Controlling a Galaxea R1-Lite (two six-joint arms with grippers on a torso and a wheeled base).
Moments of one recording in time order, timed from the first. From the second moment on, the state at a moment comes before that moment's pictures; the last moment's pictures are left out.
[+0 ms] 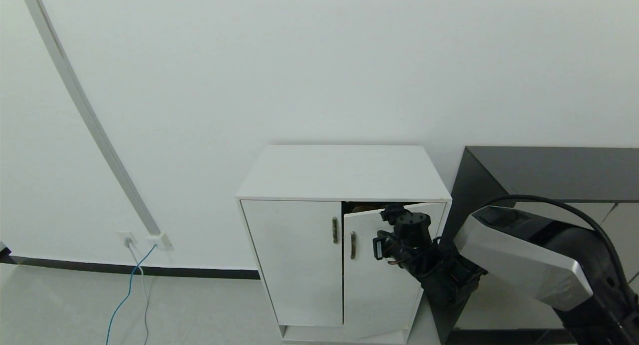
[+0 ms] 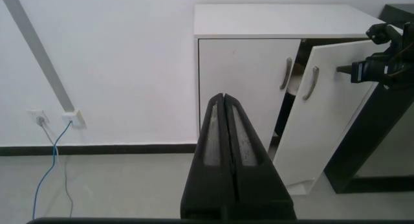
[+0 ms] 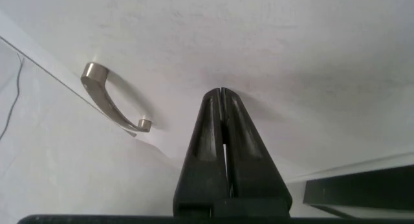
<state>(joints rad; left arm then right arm) 0.00 0.00 0.00 0.00 -0.02 0.00 0.54 2.54 -1.22 -0.99 -0.19 0.10</state>
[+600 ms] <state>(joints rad) 0.00 0.00 0.00 0.00 -0.02 0.00 0.52 2.56 -1.27 -0.99 -0.20 0.10</state>
